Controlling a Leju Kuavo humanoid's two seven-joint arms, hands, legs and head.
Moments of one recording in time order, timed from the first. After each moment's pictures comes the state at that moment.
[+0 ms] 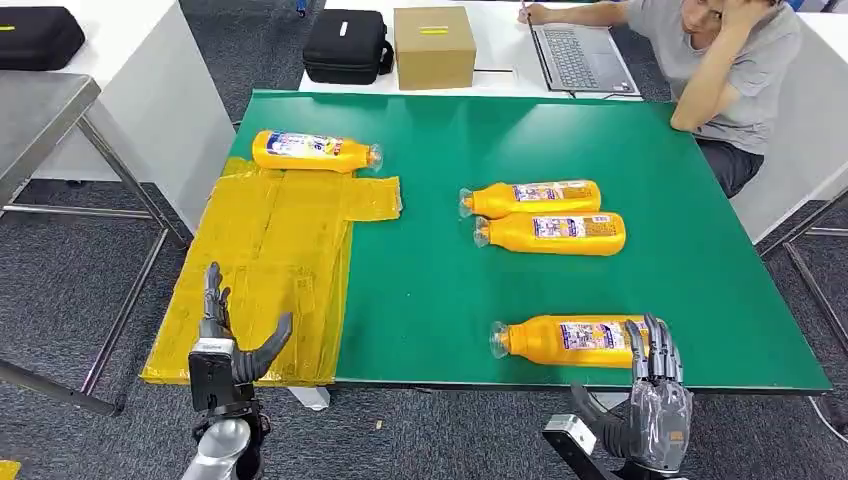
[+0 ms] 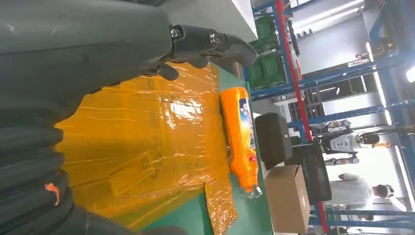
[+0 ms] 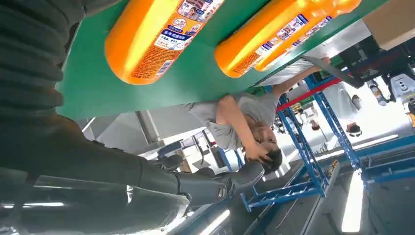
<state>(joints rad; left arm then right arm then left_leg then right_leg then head) -0.07 -0.13 -0.21 -1.18 -0.06 0.46 -0.67 0.31 0.06 -0.07 -1.61 0.98 -0.64 -0.48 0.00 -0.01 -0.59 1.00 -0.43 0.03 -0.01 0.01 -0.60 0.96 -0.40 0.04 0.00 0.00</state>
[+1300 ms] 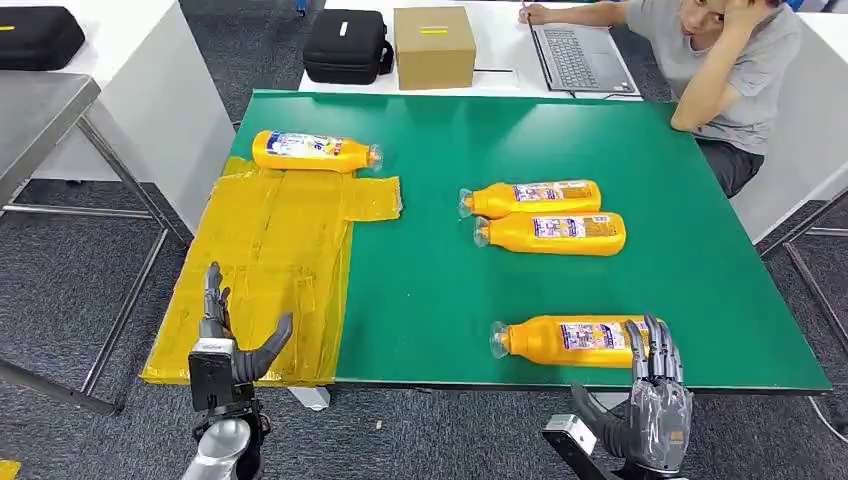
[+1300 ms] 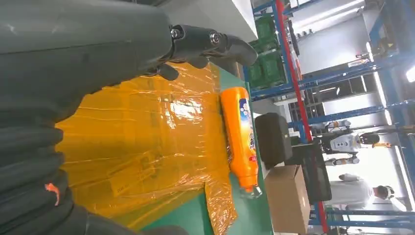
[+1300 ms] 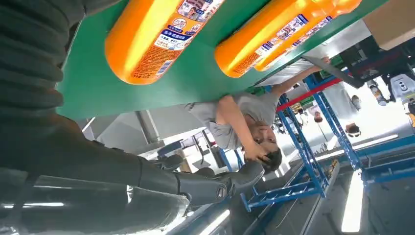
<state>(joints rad) -0.07 -0.13 -0.21 -1.18 -0.06 0.46 -0.67 0.31 0.06 -0.07 -1.61 0.98 -0.64 -0.48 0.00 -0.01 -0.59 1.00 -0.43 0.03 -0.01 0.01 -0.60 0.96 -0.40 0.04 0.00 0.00</state>
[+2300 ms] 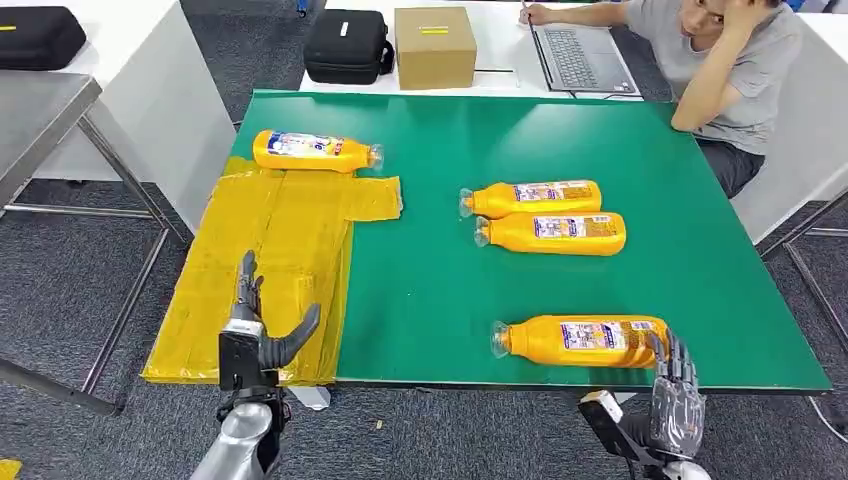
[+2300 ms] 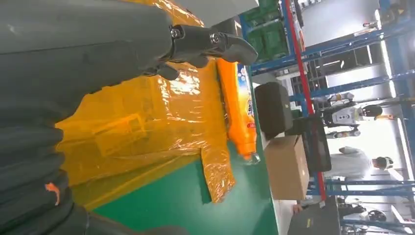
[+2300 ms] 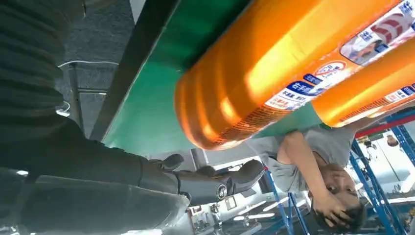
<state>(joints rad) -0.16 -0.16 -0.26 -1.05 -0.05 0.41 -0.67 0.03 0.00 -0.34 -0.99 0.87 -0.69 -0.70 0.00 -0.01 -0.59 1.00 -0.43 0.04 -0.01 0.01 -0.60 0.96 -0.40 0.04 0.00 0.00</state>
